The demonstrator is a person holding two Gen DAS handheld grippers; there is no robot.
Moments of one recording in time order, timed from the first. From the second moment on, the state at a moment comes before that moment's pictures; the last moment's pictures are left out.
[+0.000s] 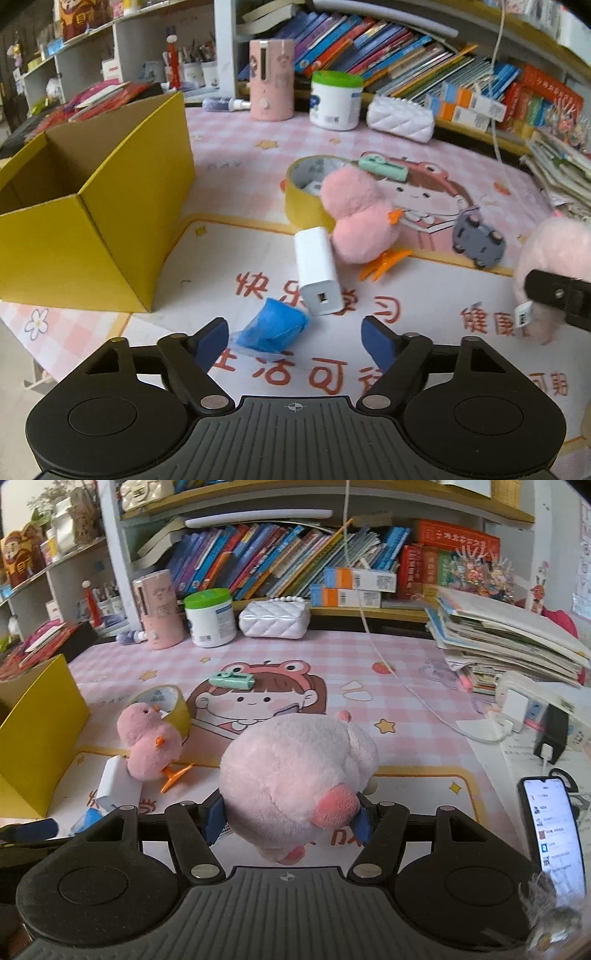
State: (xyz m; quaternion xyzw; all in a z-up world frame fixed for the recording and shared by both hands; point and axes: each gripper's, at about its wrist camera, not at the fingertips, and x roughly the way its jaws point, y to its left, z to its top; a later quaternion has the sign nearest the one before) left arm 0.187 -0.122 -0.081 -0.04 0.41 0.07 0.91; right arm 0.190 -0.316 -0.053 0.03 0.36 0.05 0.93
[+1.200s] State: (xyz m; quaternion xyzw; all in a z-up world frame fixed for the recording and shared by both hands) left arm 0.117 -0.059 -0.041 -0.10 0.35 0.07 0.93; right arm 0.142 -0.242 -0.049 -0.01 0.37 0.15 0.92
